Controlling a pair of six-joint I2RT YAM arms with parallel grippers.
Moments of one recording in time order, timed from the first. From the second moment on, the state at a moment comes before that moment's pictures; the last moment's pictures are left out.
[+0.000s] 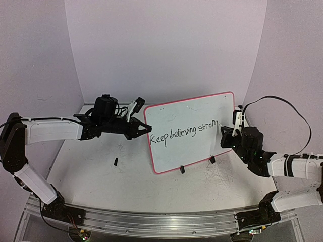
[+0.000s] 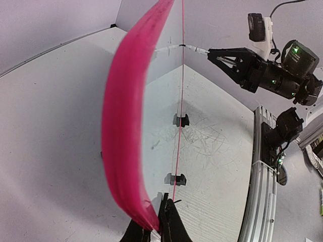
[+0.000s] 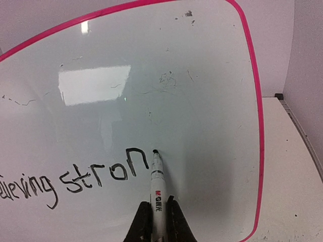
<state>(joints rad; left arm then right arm) -0.69 1.54 1.01 0.10 0.53 -0.13 0.58 1.14 0.43 0.50 0.36 0.23</state>
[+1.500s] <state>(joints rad) -0.69 1.54 1.01 0.09 0.52 -0.13 0.58 1.16 0.46 0.46 0.38 0.25</state>
